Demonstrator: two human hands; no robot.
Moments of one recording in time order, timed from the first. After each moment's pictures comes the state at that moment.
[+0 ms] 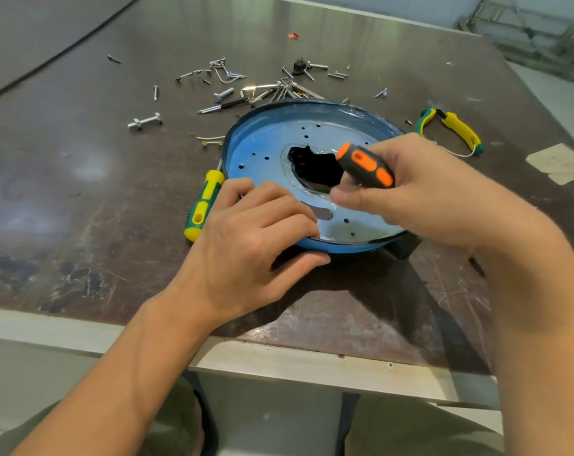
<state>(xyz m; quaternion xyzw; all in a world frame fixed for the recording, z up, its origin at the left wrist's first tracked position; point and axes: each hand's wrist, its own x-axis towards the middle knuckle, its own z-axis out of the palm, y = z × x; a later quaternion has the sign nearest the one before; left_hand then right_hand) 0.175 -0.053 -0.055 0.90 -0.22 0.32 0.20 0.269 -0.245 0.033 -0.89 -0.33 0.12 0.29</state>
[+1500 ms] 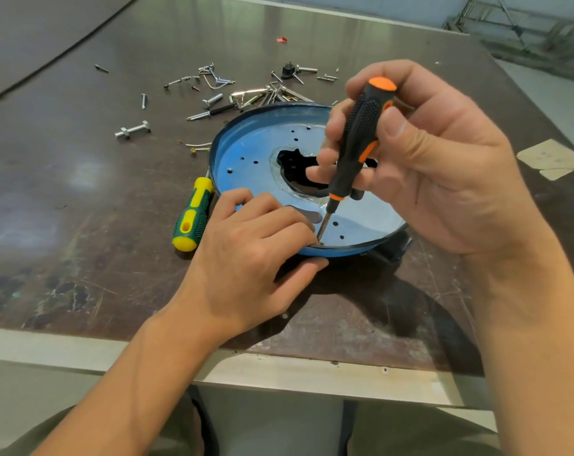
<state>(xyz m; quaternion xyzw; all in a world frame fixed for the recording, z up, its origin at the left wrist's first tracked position) 0.174 -0.067 -0.053 0.92 -0.19 0.30 0.18 0.262 -0.246 0.033 -0.58 -0.37 0.20 0.70</state>
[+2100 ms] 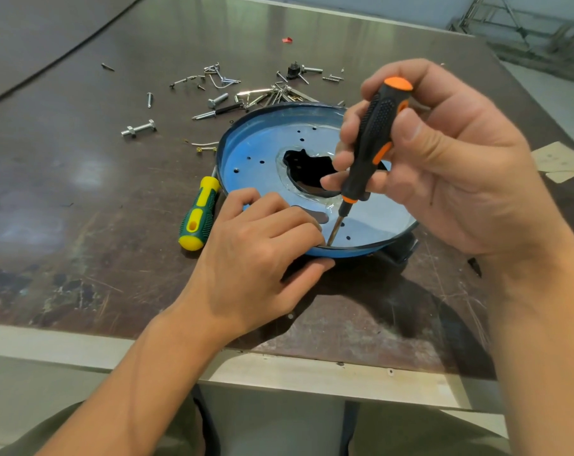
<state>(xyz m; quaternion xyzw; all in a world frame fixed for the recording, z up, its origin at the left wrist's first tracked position) 0.173 -0.066 -0.052 0.92 -0.20 0.30 0.18 0.262 -0.250 0.037 -0.58 -0.38 0.21 0.69</state>
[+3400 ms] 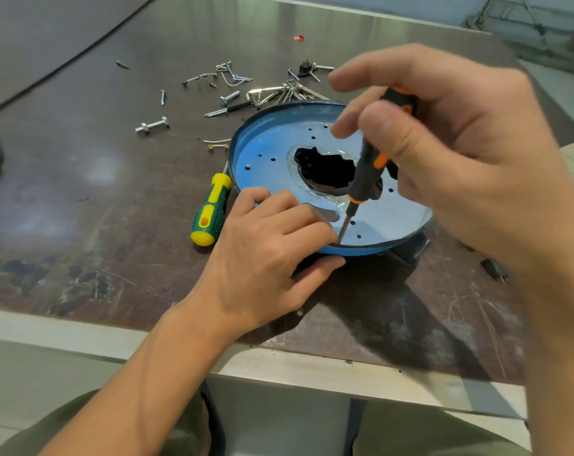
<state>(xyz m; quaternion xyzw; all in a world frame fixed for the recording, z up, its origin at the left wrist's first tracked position) 0.174 -0.066 -0.055 0.91 -0.20 0.31 0.18 0.241 -0.238 0.057 -0.79 -0.43 -0.04 0.43</state>
